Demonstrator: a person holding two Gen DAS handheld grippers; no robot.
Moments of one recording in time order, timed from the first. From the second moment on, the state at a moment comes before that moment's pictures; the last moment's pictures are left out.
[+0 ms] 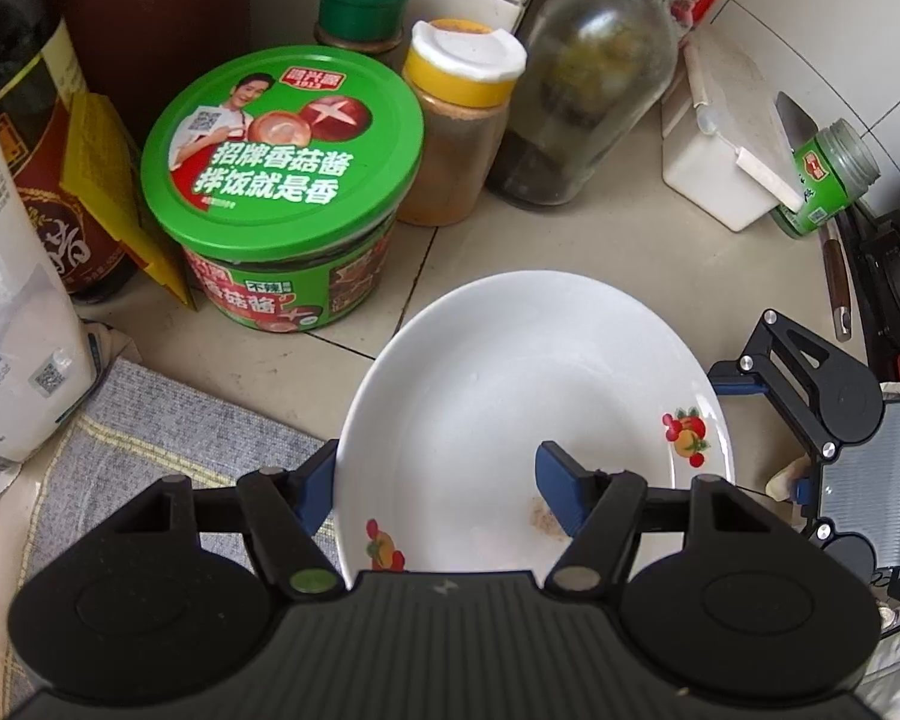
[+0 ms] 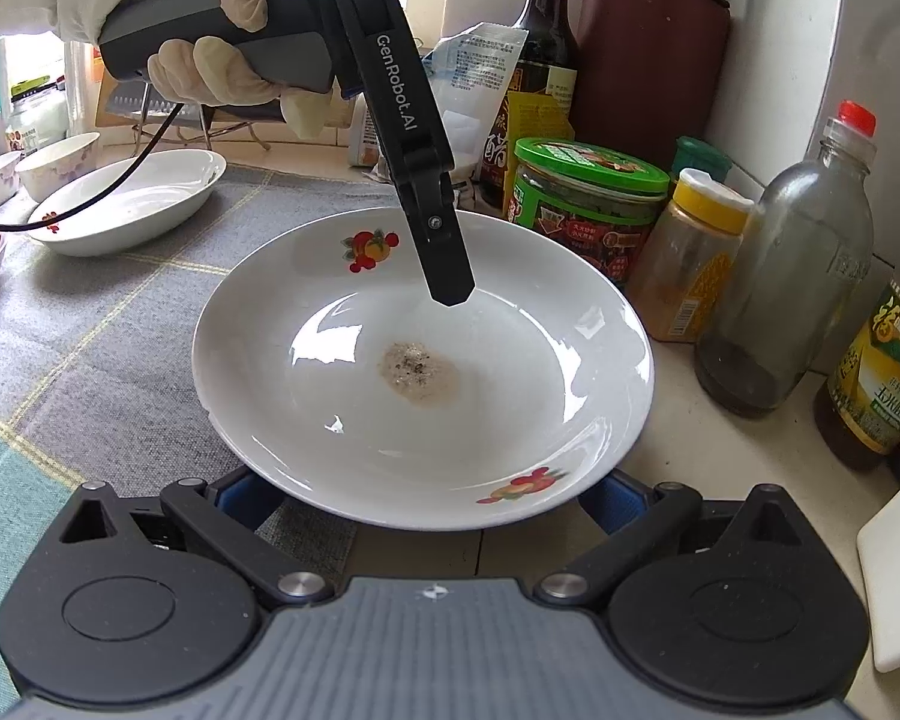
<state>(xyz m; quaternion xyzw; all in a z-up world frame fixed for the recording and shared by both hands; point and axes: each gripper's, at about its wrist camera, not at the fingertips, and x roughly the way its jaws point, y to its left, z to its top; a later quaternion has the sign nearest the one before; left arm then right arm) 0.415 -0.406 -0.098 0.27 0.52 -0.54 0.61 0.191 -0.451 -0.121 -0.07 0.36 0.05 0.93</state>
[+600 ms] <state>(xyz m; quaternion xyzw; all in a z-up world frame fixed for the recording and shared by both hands) 0.403 -0.344 -0.076 0.25 0.51 -0.52 0.64 0.190 -0.416 -0.100 -0.09 0.35 0.09 0.93</state>
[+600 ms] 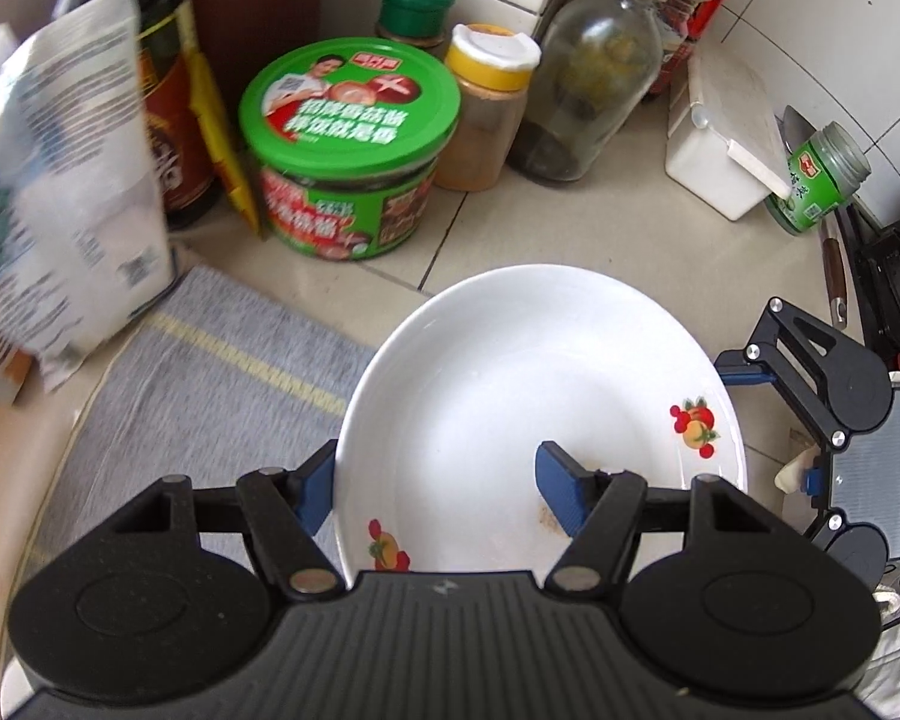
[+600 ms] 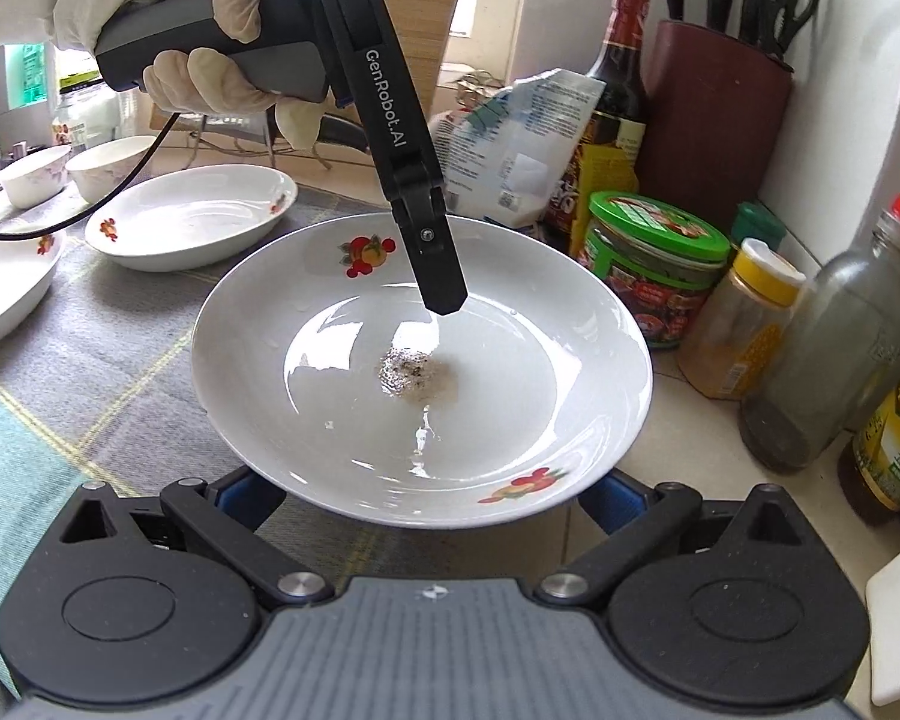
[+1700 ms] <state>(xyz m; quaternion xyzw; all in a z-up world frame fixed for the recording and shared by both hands) 0.368 -0.276 -0.107 0.27 0.54 -0.49 0.63 0.169 -0.351 -0.114 -0.10 0.38 0.12 0.91</state>
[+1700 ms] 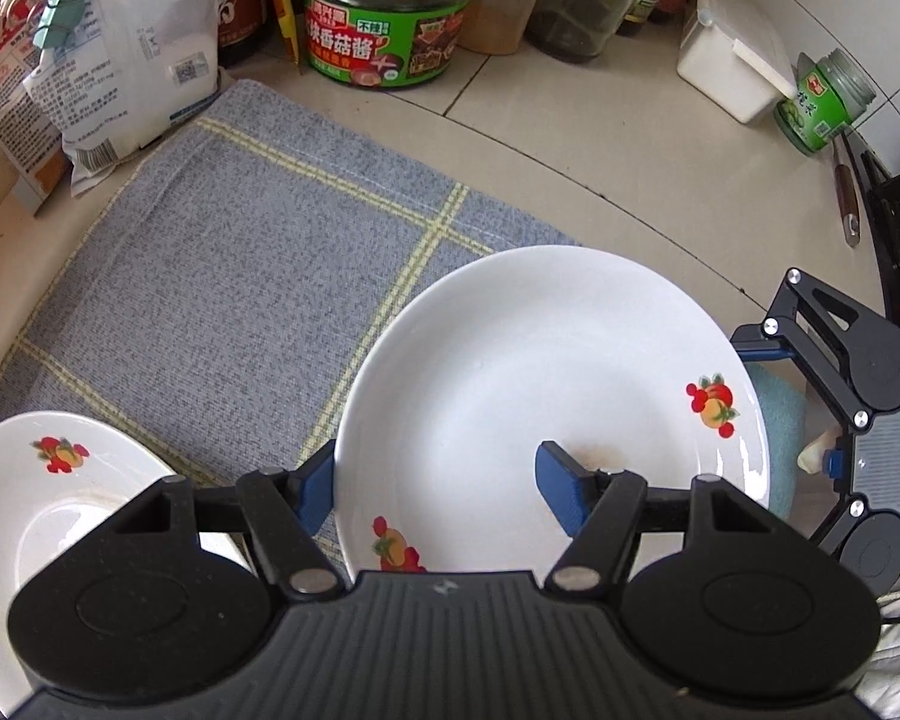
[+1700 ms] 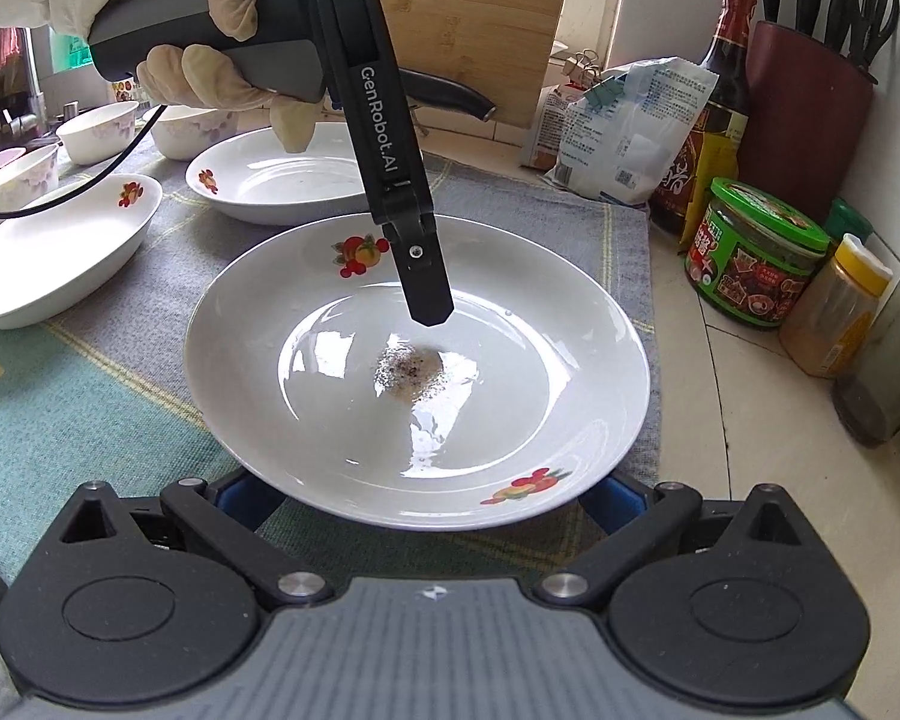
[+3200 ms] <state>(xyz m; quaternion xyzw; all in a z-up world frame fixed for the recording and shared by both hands) 0.318 -0.227 -0.052 0.20 0.43 -0.42 0.77 0.141 -0.374 -0.105 -0.06 0.39 0.07 0.92</state>
